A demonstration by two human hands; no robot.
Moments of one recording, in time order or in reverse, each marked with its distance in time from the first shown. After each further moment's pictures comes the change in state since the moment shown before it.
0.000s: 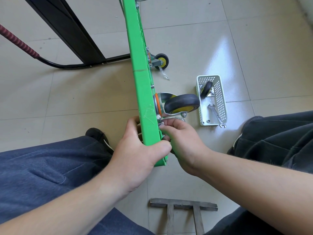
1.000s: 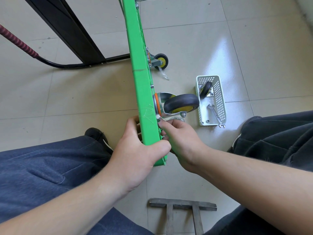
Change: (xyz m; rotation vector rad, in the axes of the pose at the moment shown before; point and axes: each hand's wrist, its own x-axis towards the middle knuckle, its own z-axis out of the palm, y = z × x) left_hand 0.000 0.001 0.000 0.003 0.003 -0.001; right_hand -0.001 -0.005 0.001 -0.043 0.028 0.005
